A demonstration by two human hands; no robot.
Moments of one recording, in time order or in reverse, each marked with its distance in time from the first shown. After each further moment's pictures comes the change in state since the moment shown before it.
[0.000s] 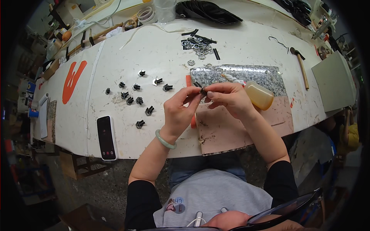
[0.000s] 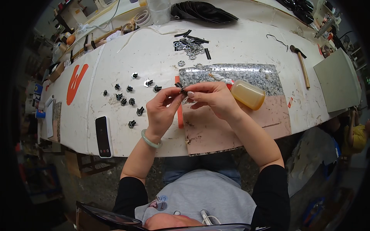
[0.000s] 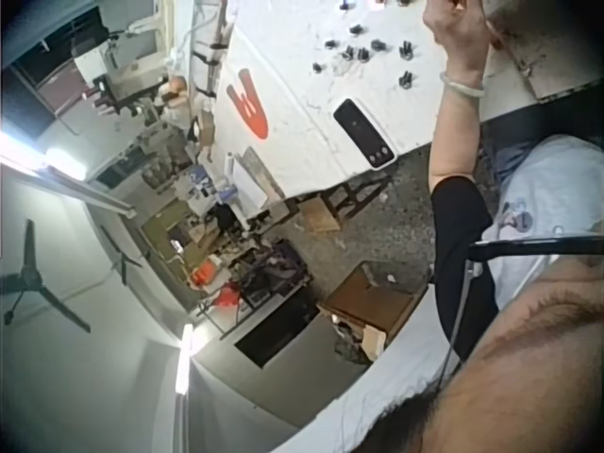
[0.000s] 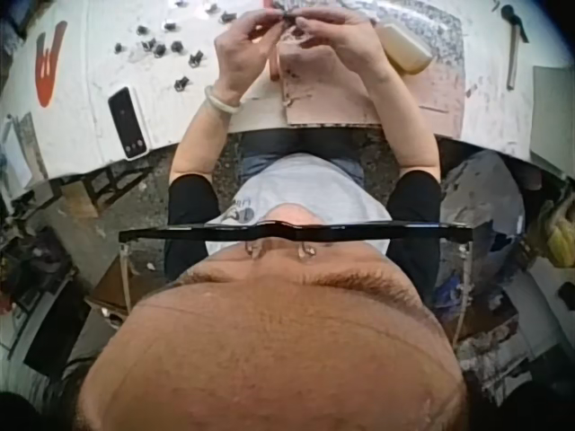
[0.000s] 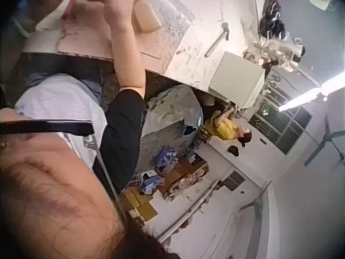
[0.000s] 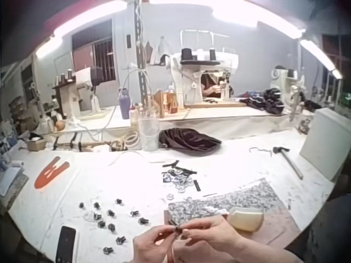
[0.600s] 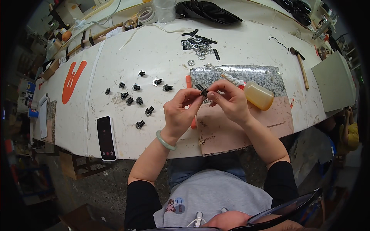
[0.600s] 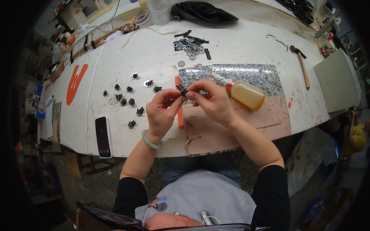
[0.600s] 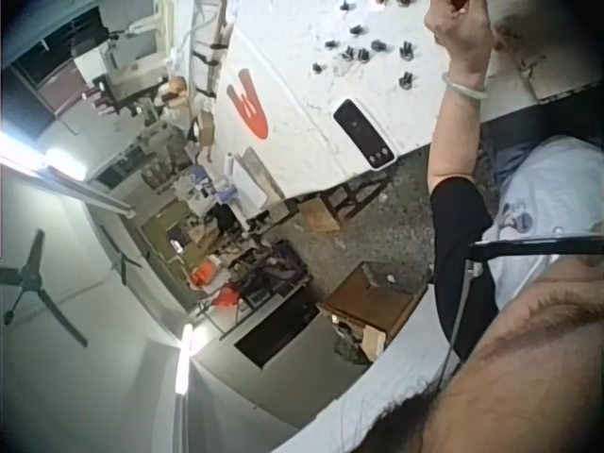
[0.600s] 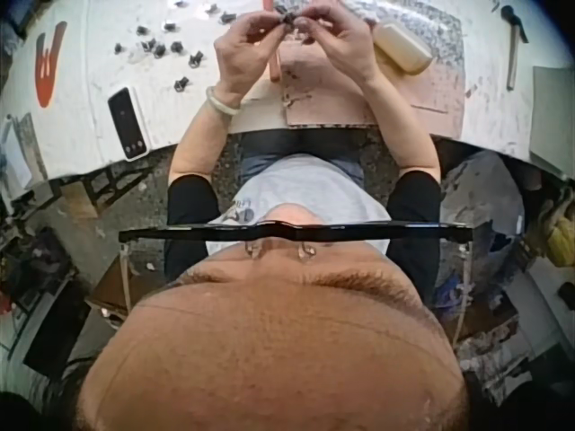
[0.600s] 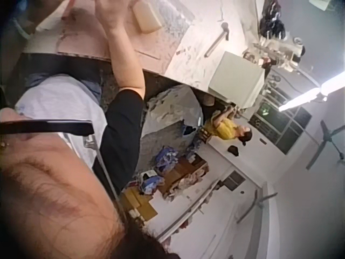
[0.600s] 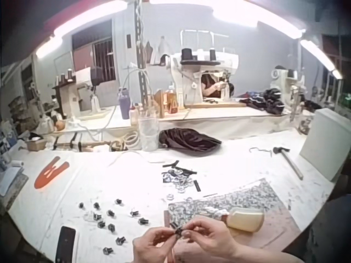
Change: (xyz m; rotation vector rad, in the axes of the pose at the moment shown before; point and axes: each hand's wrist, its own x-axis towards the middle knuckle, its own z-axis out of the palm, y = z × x) left_hand -0.005 0.001 0.000 -0.023 -0.023 0.003; right_hand -0.003 0.012 0.010 -0.355 0.066 -0.448
